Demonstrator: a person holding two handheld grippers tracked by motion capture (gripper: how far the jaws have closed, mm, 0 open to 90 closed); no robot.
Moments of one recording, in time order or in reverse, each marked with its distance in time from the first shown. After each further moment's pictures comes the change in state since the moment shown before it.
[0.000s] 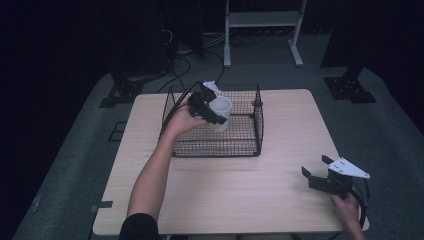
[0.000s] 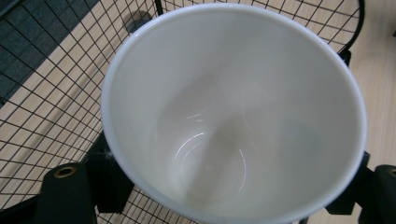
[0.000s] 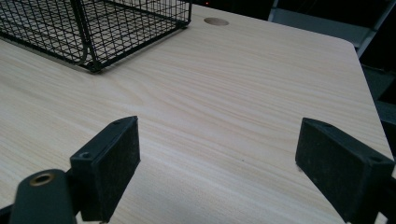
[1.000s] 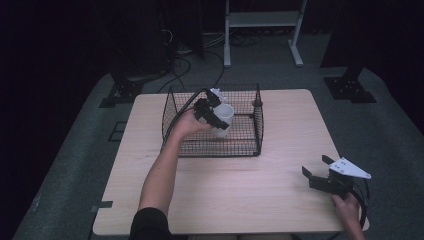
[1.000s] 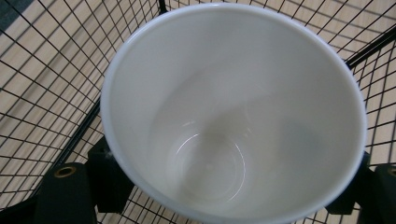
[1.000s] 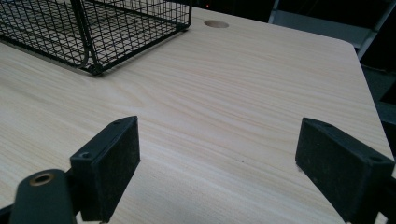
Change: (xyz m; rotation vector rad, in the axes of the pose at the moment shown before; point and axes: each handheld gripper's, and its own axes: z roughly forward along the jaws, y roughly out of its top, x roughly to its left) left arm 0.016 -0.013 0.046 0.078 -0.043 -0.023; right arm -0.001 0.000 -0.001 -0.010 0.004 0.009
